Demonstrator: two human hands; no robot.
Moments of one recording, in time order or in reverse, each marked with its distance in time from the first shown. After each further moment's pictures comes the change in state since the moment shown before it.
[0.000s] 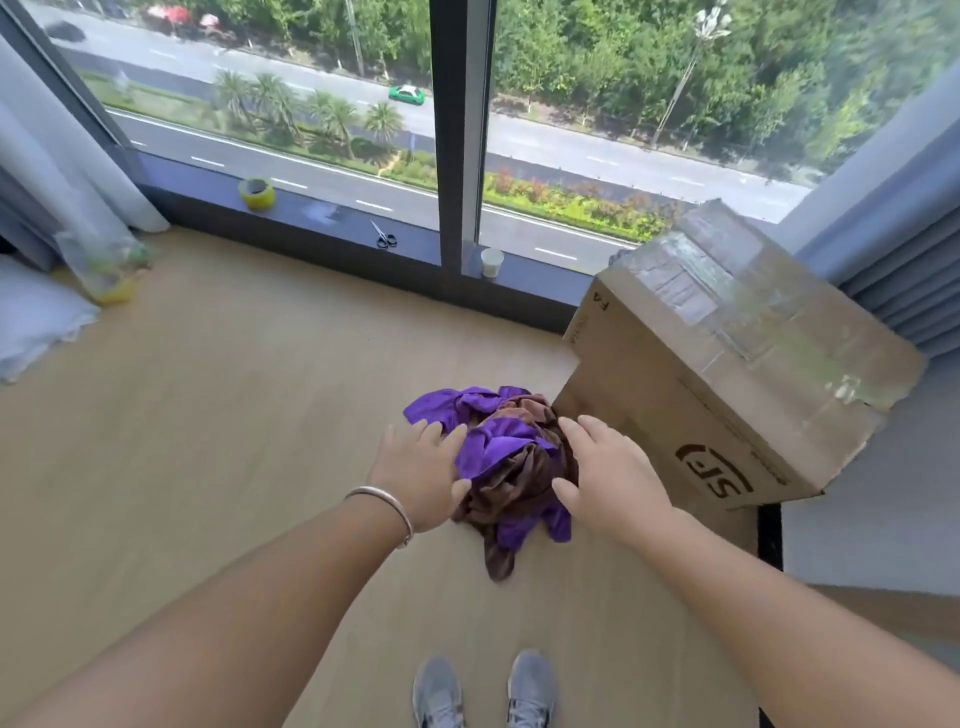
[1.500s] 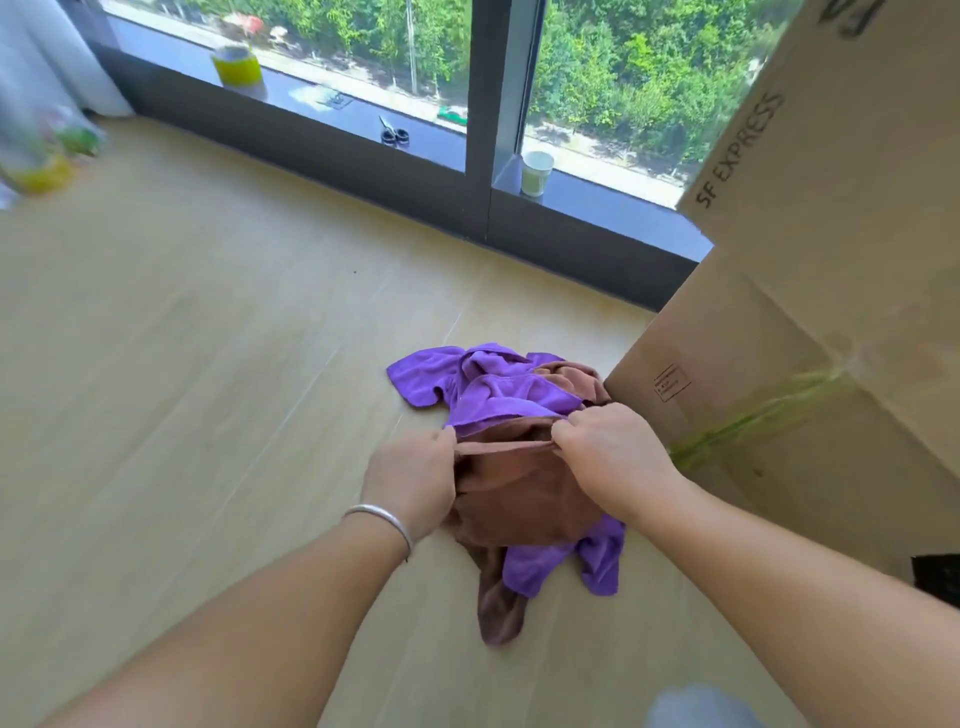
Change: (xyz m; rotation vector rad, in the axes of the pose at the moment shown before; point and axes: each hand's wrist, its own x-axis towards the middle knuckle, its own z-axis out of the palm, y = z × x) left_hand 0.186 -0.009 0.345 -0.158 0.231 -0.185; right_hand 0.215 0.078 0.310 -0.423 0.135 -0.457
